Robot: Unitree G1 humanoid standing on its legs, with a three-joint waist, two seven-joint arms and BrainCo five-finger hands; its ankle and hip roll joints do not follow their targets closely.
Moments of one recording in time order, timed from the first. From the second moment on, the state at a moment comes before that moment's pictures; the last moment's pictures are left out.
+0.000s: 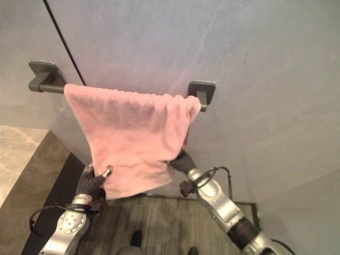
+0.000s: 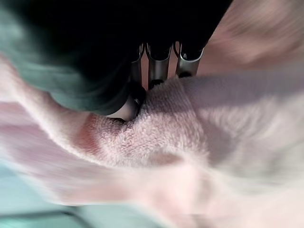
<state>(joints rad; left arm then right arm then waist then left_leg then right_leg) 0.19 0.47 -0.15 -0.04 -0.24 -0.28 0.21 -0.21 -0.39 0.56 -0.11 0.56 -0.17 0.01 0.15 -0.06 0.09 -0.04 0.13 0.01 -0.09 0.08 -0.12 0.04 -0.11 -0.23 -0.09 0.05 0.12</state>
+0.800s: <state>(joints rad) 0.16 0.43 -0.07 0.03 -0.14 -0.32 0.45 -0.35 -0.30 0.77 -0.03 0.83 -0.17 0.07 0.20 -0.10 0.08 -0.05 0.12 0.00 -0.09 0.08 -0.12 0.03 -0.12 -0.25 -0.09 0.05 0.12</state>
